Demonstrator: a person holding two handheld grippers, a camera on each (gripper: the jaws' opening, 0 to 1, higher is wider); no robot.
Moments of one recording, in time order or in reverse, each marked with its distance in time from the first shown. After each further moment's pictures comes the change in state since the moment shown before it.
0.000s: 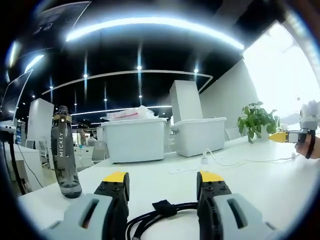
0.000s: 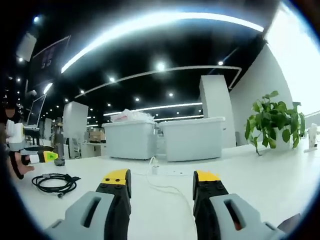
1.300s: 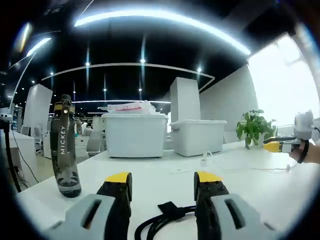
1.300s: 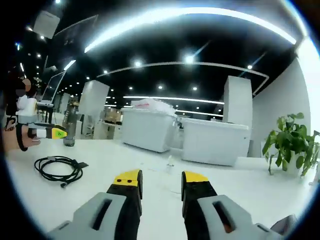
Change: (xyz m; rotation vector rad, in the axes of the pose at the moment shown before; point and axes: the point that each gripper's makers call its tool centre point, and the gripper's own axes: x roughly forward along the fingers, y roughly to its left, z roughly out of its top) left arm 0.013 0.021 0.020 -0.100 0.010 -0.042; right arm 0.021 0.024 0.015 -0.145 0.066 0.098
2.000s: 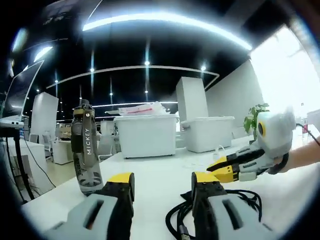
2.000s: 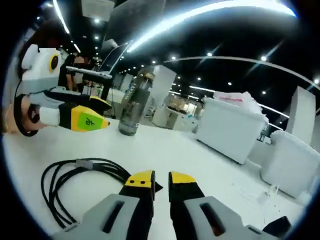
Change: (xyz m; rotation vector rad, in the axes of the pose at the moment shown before) left arm -0.032 0.049 -0.013 0.072 0.015 0.088; right arm 0.095 0.263 -0.022 -0.211 0.085 0.599
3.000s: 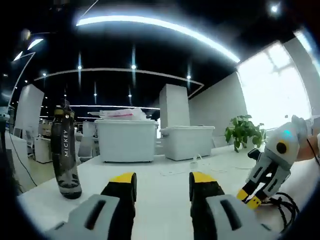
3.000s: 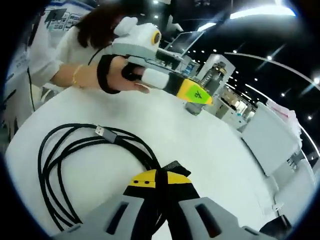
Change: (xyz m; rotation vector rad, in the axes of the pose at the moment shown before) left arm -0.007 -0.025 0.014 -0.036 -0.053 -0.105; right arm -0.067 0.083 -0.034 -0.323 0.163 0.424
